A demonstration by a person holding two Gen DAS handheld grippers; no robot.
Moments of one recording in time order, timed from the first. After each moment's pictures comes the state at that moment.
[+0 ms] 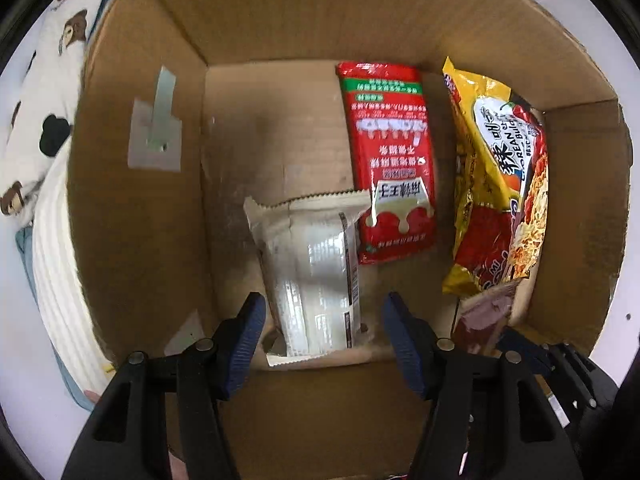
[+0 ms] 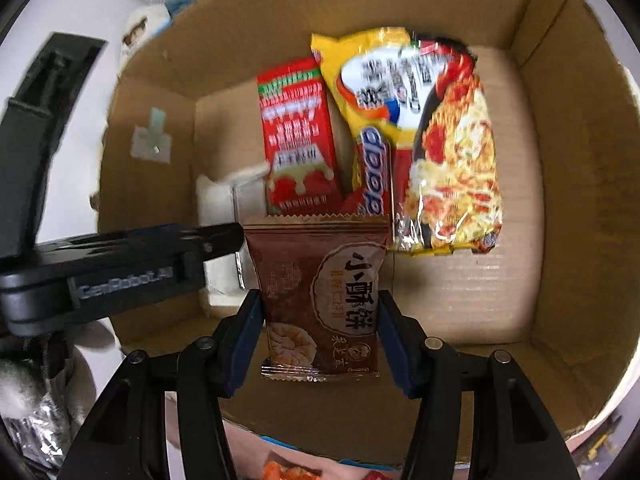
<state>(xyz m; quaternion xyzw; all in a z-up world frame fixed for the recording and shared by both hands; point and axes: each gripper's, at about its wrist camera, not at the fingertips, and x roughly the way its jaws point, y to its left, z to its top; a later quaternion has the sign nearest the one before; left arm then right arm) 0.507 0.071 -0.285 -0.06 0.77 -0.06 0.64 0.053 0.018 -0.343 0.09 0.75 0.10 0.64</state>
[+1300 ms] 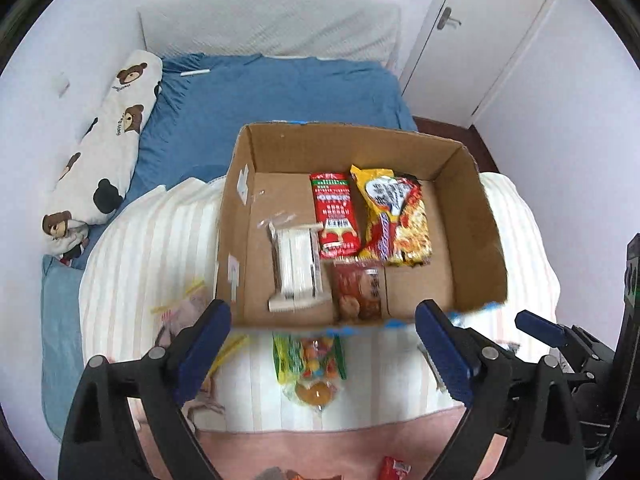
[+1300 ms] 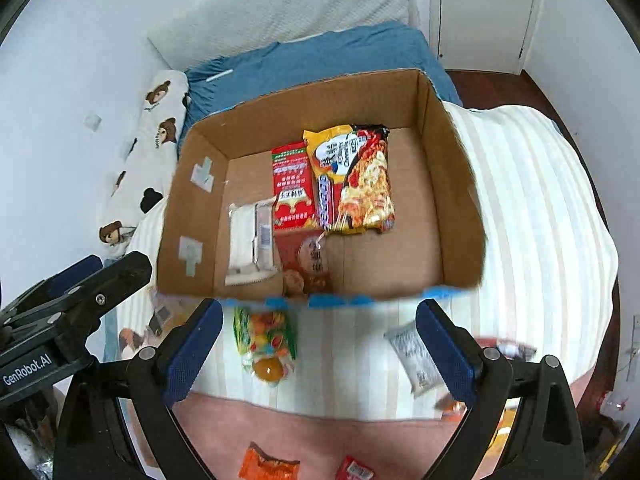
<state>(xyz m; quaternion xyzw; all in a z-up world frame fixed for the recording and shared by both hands) 0.335 0.076 -0.108 -0.07 0.54 -0.05 0.84 -0.053 -0.027 -0.200 0.07 0.61 0.07 0.79</state>
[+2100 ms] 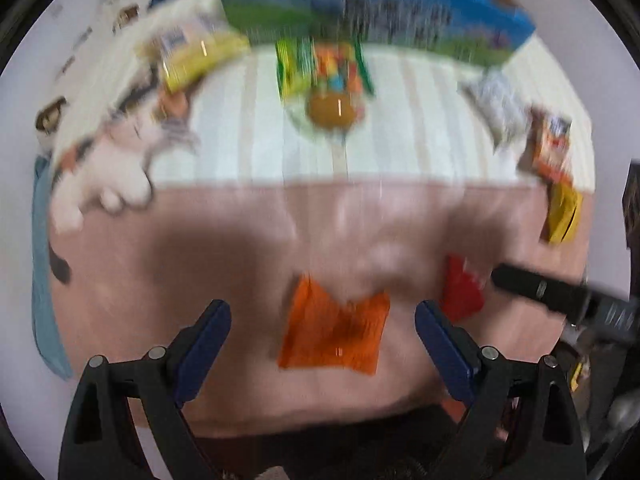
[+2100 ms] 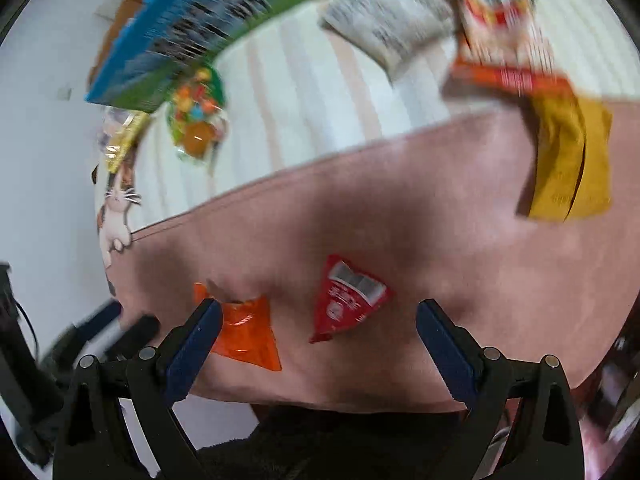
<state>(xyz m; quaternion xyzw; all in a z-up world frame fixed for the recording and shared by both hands) 0.139 0.067 -0.262 -0.03 0.69 -0.06 0.72 -0.263 -0.077 -0.344 0.19 0.73 0.05 0.65</state>
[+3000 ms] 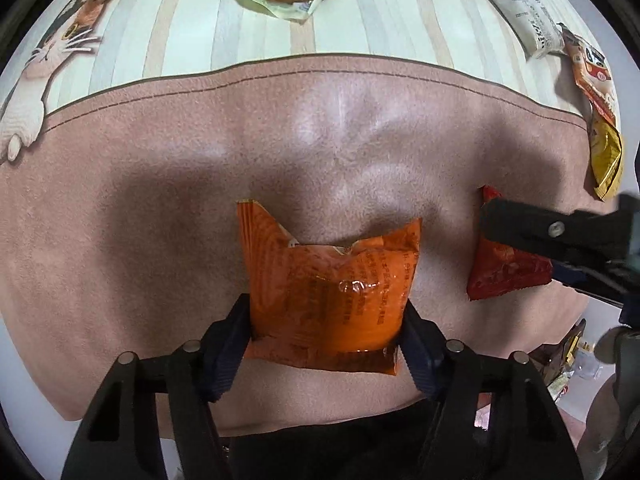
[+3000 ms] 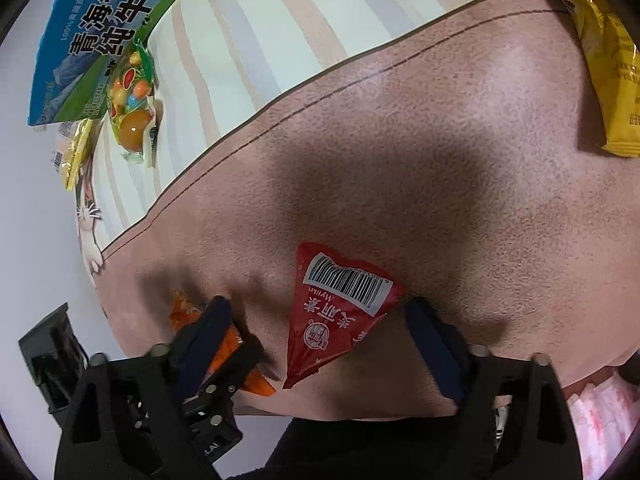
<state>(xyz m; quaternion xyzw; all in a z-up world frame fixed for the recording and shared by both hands) 0.120 0.030 -0.348 -0.03 0.73 -0.08 0.67 -0.270 -0.069 -0.411 0.23 0.76 0.02 0.61</state>
